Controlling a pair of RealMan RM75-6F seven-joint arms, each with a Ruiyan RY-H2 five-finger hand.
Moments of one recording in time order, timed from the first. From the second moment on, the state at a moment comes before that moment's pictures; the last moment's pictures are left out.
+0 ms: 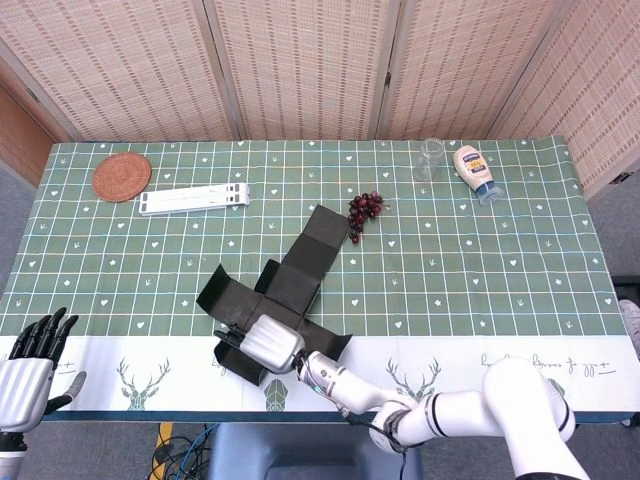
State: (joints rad) left arm -0.05 -1.12 0.02 -1.65 1.57 1.52 0.14; right arm 1.11 -1.90 0.18 -1.35 -1.21 0.81 -0.59
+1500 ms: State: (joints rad) left arm -0.04 -1.11 0.02 -1.66 1.57 1.52 0.14; right arm 1.13 -1.74 0.17 -1.19 -0.95 0.71 -0.61
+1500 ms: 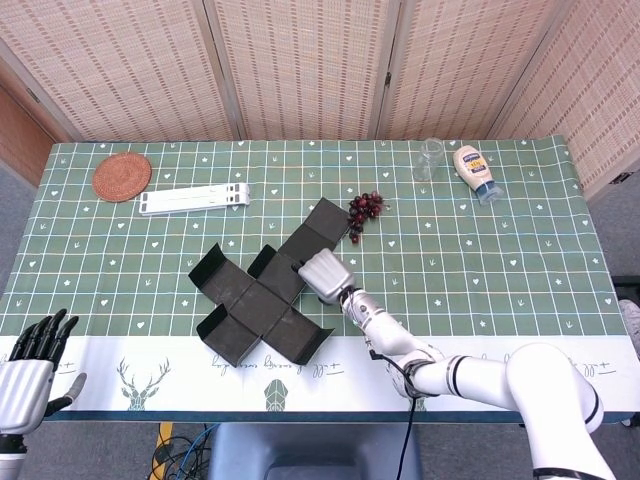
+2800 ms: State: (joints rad) left arm -0.04 -1.12 0.02 -1.64 1.58 1.52 0.11; right arm 1.08 -1.67 0.11 -1.55 -0.87 0.94 -0.81
